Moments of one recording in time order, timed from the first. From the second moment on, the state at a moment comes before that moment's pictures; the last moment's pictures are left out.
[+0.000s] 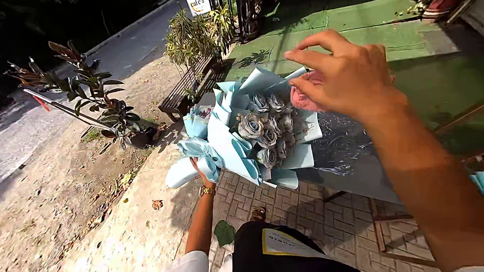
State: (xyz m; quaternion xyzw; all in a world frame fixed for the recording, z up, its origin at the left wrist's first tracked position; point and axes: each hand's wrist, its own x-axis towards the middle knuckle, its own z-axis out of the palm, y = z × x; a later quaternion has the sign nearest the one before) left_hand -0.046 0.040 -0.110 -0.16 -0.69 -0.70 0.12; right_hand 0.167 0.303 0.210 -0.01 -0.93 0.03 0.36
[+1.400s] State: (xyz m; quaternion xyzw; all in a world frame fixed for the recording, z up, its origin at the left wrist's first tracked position) left_hand -0.051 0.157 -0.072 -0.41 -0.83 -0.25 -0.28; right_hand 0.311 0.331 -0.056 -0.34 -0.44 0.61 0.57
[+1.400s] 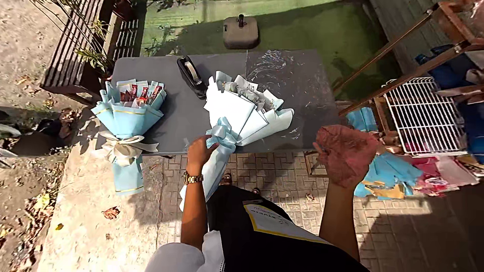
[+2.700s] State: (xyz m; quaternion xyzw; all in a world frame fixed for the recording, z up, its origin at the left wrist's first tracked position) left_hand -0.002 0.155 -0.183 -0.39 -0.84 -0.34 -0.17; right_hand 0.037 0.365 -0.065 -0.08 -0.90 0.09 0.41
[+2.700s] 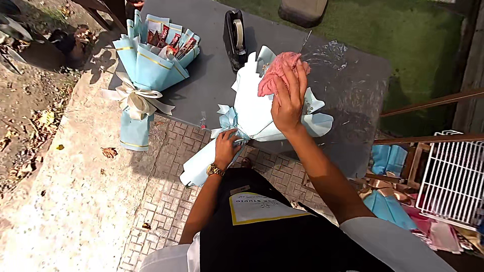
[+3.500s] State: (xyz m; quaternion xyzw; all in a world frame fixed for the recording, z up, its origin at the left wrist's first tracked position) left_hand 0.007 0.161 -0.170 -0.39 -0.88 -0.24 -0.14; right_hand 0.122 0.347 -0.113 0.01 -0.84 0.11 0.53
